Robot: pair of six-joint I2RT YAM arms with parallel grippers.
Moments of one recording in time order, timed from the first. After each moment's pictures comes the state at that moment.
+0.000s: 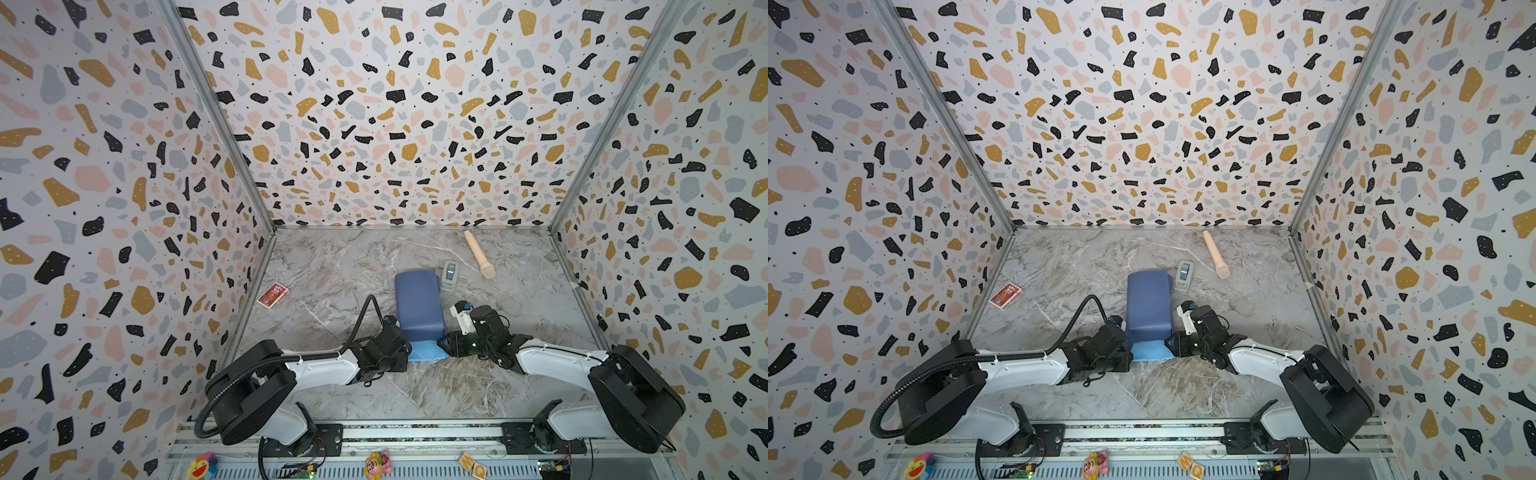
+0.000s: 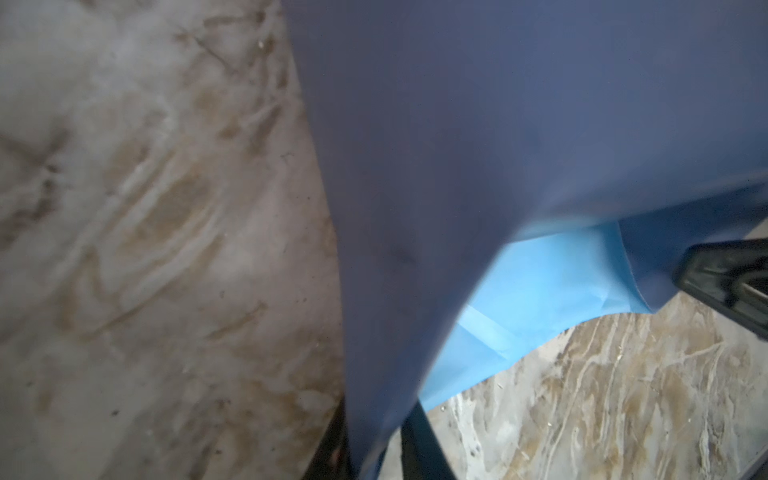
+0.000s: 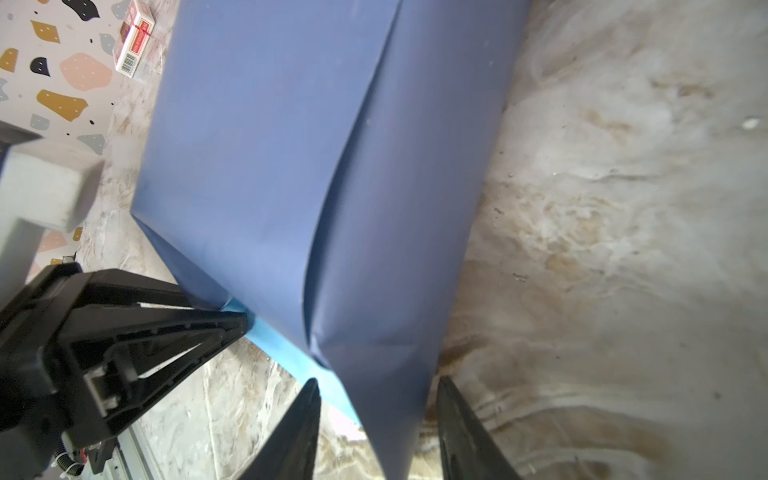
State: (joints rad) left arm -0.91 1.43 0.55 -0.07 -0.04 -0.79; right arm 0.64 1.36 0.48 0.10 -0.32 0.50
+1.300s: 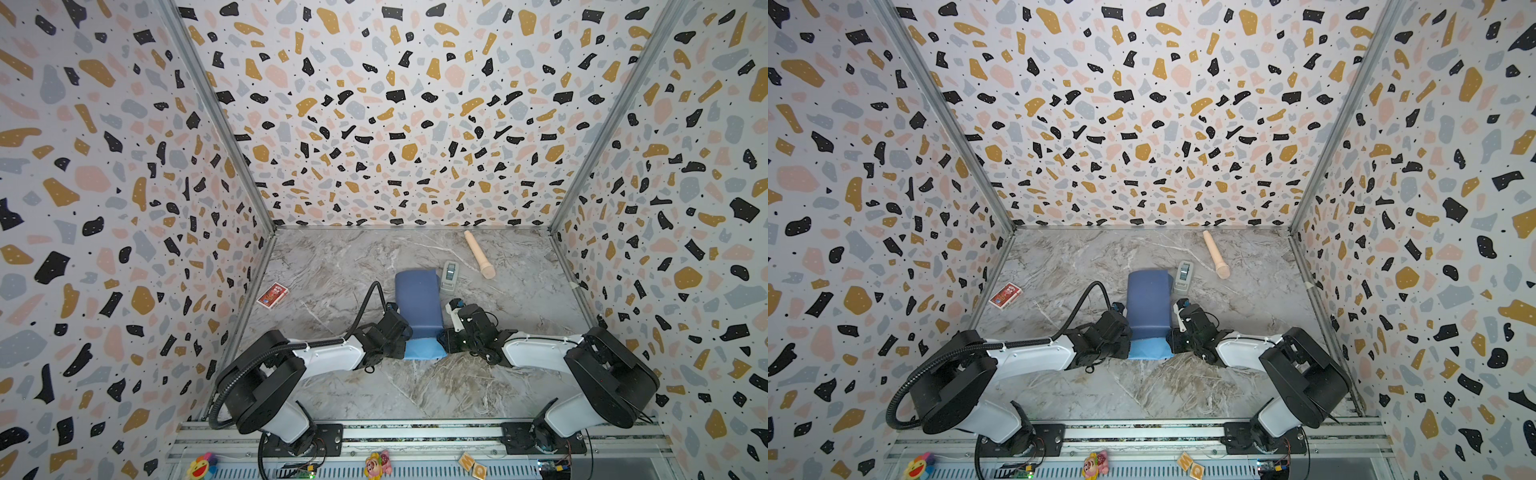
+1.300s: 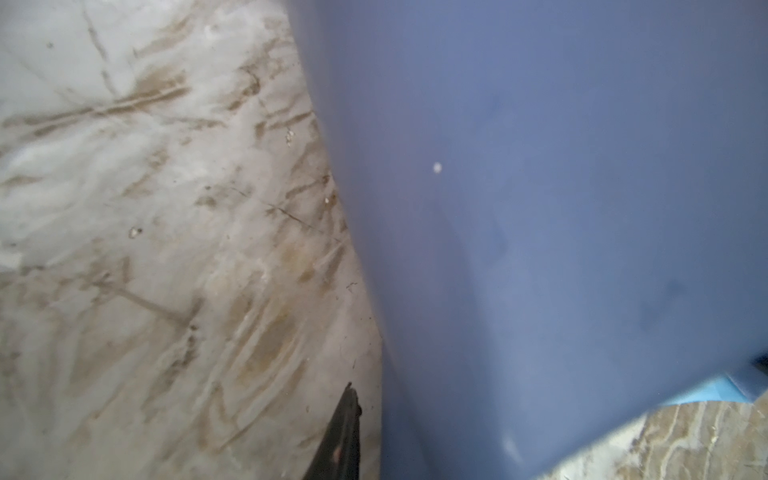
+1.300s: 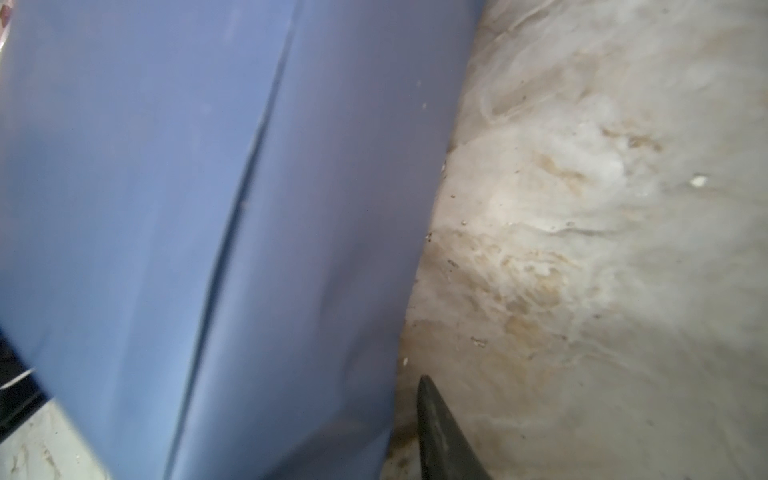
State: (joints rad) left arm -0.82 1.53 0.67 -0.12 -0.14 -0.60; right arm 0.68 1.51 0.55 0.13 -0.13 0.49
